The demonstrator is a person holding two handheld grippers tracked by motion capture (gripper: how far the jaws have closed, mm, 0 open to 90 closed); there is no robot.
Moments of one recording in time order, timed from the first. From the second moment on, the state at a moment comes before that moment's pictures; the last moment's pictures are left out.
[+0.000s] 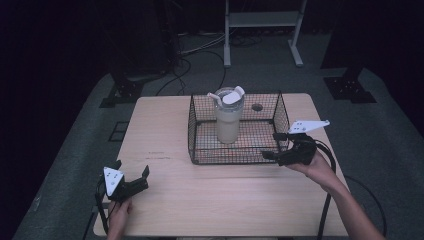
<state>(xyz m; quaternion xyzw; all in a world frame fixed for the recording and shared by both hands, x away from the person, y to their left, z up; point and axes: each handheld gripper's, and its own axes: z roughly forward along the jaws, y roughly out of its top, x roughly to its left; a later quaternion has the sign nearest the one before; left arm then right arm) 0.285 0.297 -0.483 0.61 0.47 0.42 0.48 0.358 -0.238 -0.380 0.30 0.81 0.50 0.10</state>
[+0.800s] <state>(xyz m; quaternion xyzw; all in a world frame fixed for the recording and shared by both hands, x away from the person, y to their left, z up) 0.284 0.297 -0.483 0.61 0.47 0.42 0.48 0.330 -0.255 -0.400 0.30 0.81 0.49 0.09</state>
